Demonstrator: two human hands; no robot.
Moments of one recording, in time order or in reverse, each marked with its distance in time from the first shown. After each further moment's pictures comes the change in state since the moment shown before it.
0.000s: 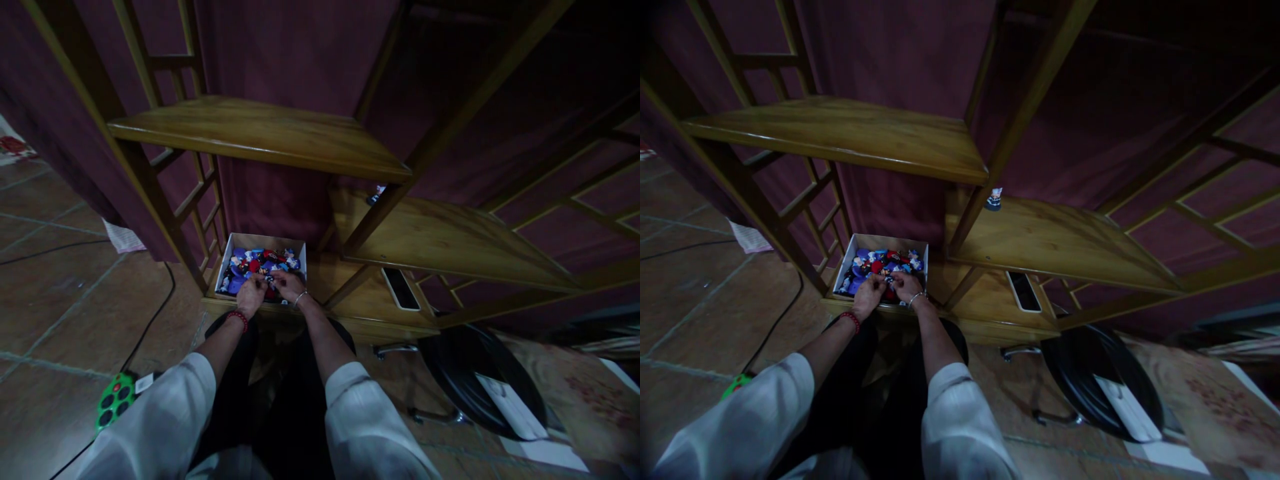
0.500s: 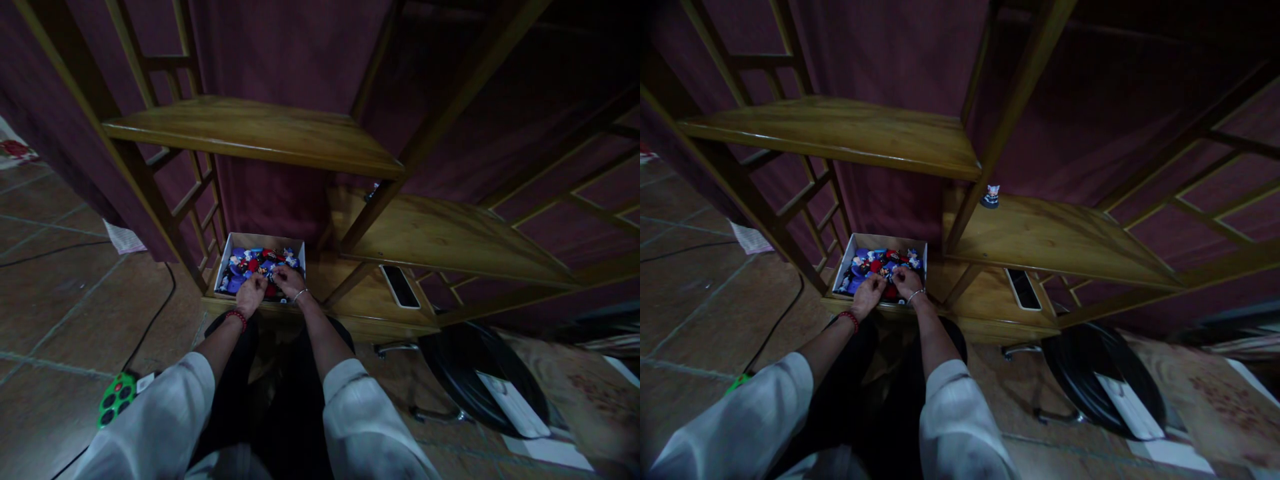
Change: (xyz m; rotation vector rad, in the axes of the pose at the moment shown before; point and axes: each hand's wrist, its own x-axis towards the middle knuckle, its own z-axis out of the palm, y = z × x) left_hand -0.003 0.002 -0.002 -0.016 -0.010 0.068; right_hand 0.006 0.006 0.001 0.078 0.097 0.022
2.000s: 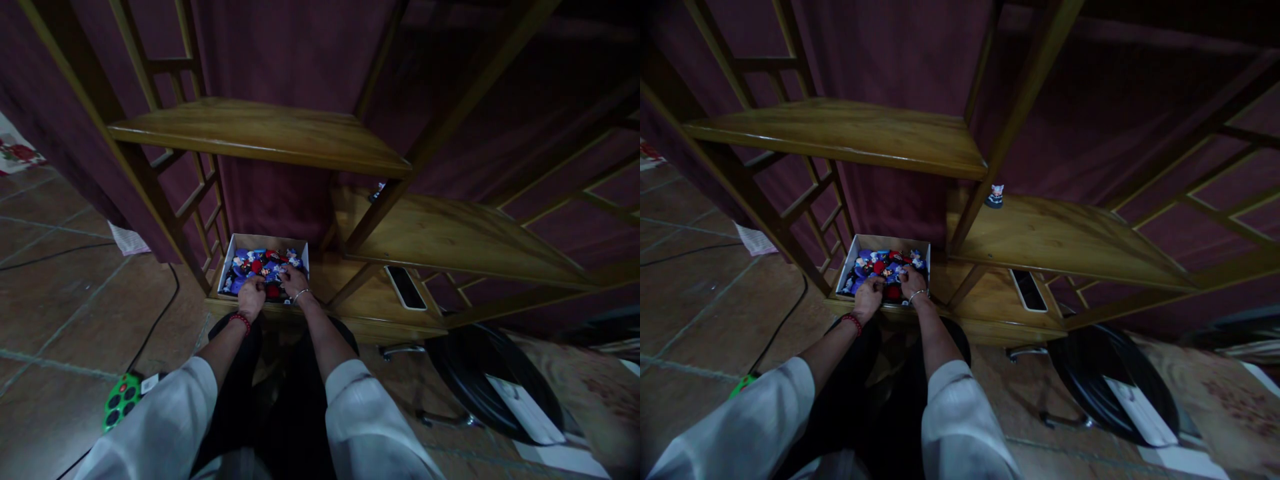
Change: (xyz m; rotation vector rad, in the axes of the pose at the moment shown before) left_hand -0.005 0.001 -0.004 0.021 0.127 -0.024; right_hand 0.002 -0.004 -0.002 -0.267 0.060 0.101
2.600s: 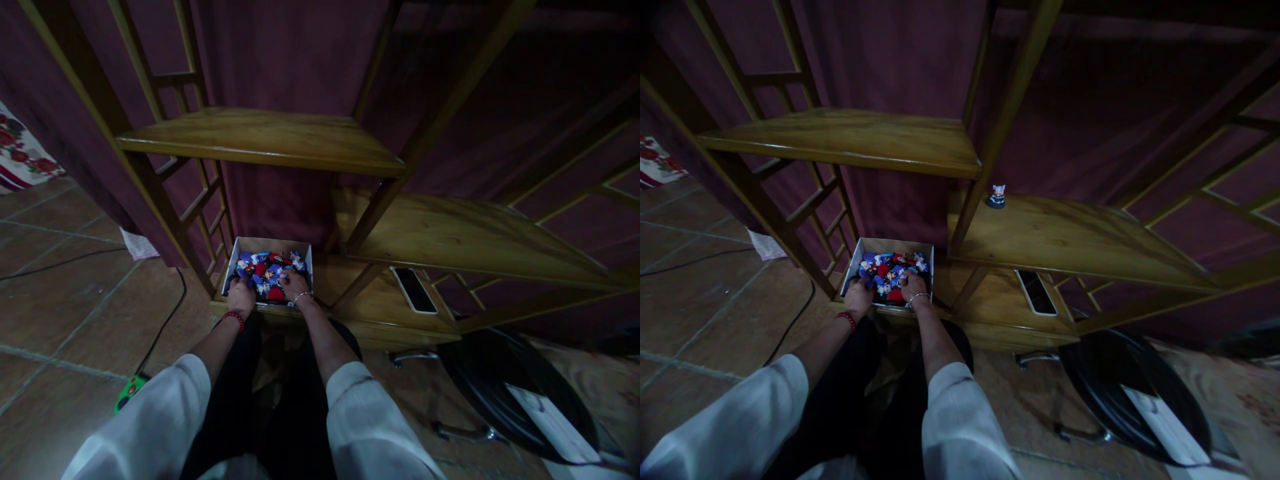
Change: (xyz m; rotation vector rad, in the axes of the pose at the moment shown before) left_hand 0.007 -0.011 -0.023 0.254 0.048 -0.139; right_hand -0.003 -0.011 0.000 -0.167 -0.072 0.011
